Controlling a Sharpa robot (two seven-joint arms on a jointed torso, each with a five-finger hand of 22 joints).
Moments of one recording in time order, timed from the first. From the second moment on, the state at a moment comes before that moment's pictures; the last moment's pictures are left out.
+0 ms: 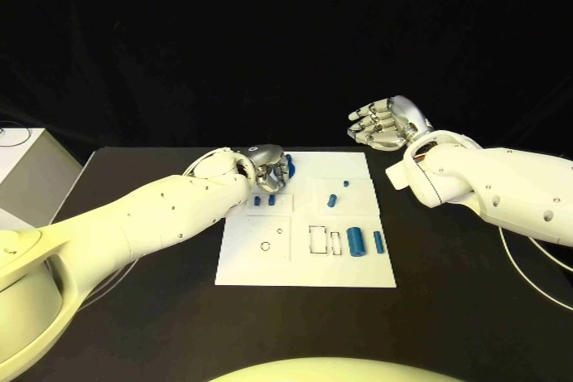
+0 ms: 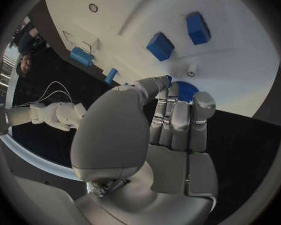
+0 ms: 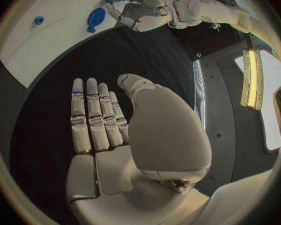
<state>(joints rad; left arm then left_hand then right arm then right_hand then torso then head) 1.15 -0.38 0.06 0.98 -1.52 -0.17 -0.04 1.47 -0.21 0.65 0.01 0.25 1.00 0.15 0.29 0.38 1.13 0.09 0.30 0.10 1.31 0.02 1.42 0.96 0.15 1.14 0.11 1.27 1.08 1.32 -0.79 -0.12 1.38 -0.68 -0.62 0.14 1.45 -0.25 0.42 0.22 0.41 0.90 0.22 0.18 0.19 1.07 0.16 0.20 0.06 1.11 0.11 0.12 0.38 0.17 1.05 0.22 0.07 0.08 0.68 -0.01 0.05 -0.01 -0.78</state>
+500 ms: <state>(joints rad) 1.15 -0.48 0.09 1.08 -1.46 -0.17 -0.03 1.46 -0.20 0.65 0.01 0.24 1.00 0.15 0.28 0.38 1.13 0.09 0.30 0.10 1.31 0.02 1.42 0.96 0.15 1.14 0.11 1.27 1.08 1.32 -0.80 -0.12 1.38 -0.68 -0.62 0.14 1.45 -0.25 0.42 0.22 0.41 0.90 0.22 0.18 0.19 1.07 0.16 0.20 0.06 1.11 0.11 0.12 0.38 0.17 1.05 0.22 0.07 0.08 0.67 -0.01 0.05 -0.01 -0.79</state>
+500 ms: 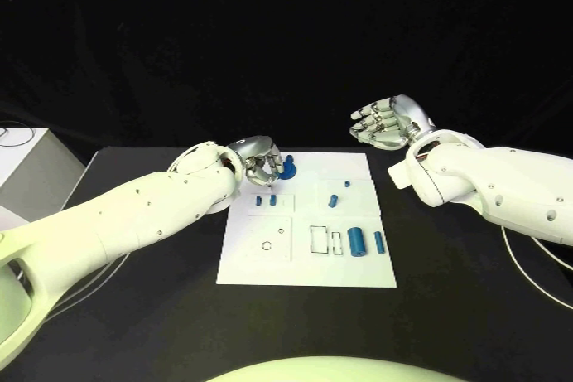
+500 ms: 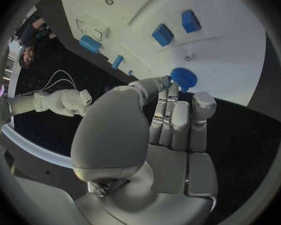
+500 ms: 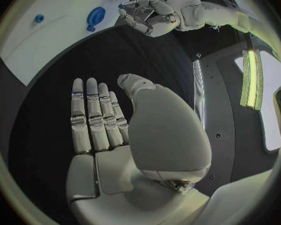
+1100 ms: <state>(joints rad) 1.15 -0.48 0.10 1.04 -1.46 -0.12 -0.03 1.46 -0.20 0.65 0.01 0.24 1.01 0.15 0.28 0.38 1.13 0.09 0.29 0.10 1.31 0.02 1.42 0.95 0.15 1.14 0.12 1.27 1.08 1.32 -0.80 -0.12 1.38 -0.68 -0.62 0.14 1.45 -0.25 0.42 0.22 0.41 0.90 0.22 0.18 0.19 1.07 0.16 0.20 0.06 1.11 0.11 0.12 0.38 0.17 1.05 0.22 0.07 0.08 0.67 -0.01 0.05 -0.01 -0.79</state>
